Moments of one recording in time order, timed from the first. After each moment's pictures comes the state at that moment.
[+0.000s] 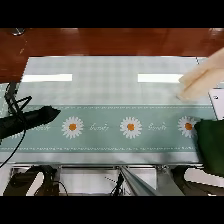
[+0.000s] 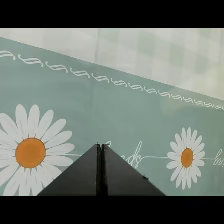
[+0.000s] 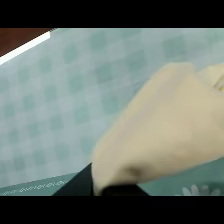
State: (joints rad) left arm 0.08 -0.55 0.52 0.94 -0.97 -1.55; right arm -0.56 -1.40 1.97 -1.03 1.68 1.64
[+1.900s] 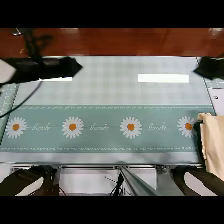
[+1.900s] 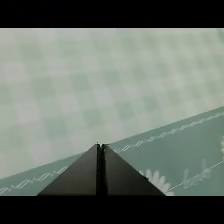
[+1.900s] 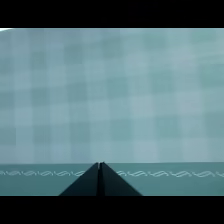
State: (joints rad) left arm -0.32 -1.09 1.16 1.11 -0.85 -1.58; right arm -0.06 -1.11 1.27 -1.33 1.15 1.59
